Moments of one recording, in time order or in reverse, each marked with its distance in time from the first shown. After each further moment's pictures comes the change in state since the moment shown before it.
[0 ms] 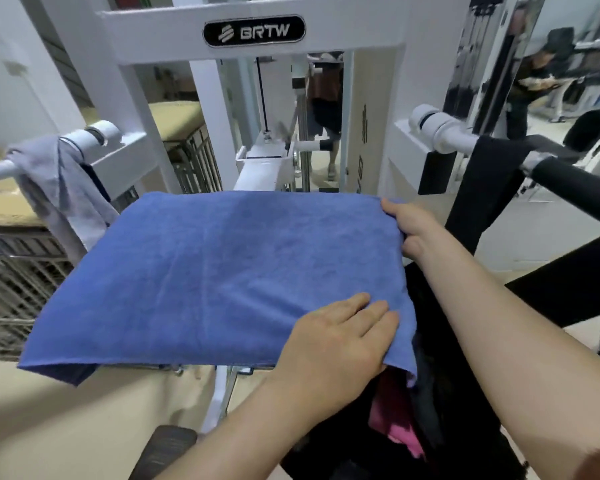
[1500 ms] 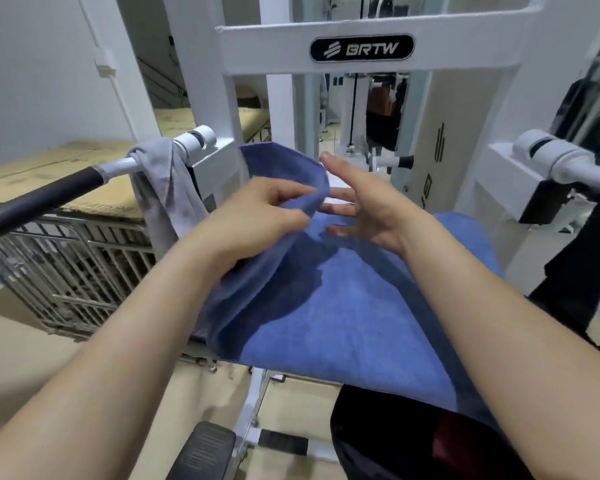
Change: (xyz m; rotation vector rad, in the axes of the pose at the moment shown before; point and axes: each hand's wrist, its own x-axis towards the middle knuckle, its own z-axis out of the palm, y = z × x) left_hand 0.006 -0.172 -0.174 -0.578 -0.152 -0.870; right_hand -0.092 -0.032 0.199 -0.254 -0.557 -0.122
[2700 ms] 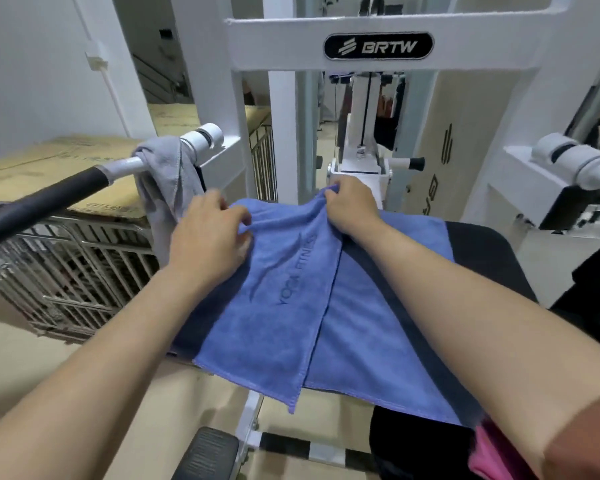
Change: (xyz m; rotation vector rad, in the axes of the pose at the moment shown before) left_hand 0.027 -0.114 -0.031 0.765 0.319 0.002; right_hand 0.090 0.033 0.030 -0.841 0.443 -0.238
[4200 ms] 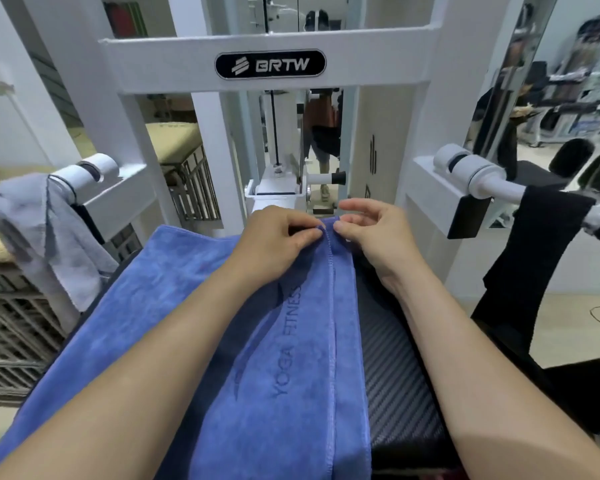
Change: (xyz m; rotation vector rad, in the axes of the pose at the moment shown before) left_hand 0.067 0.186 0.055 -0.702 -0.150 0.275; right_hand -0.039 0.105 -0.123 0.751 0.129 0.179
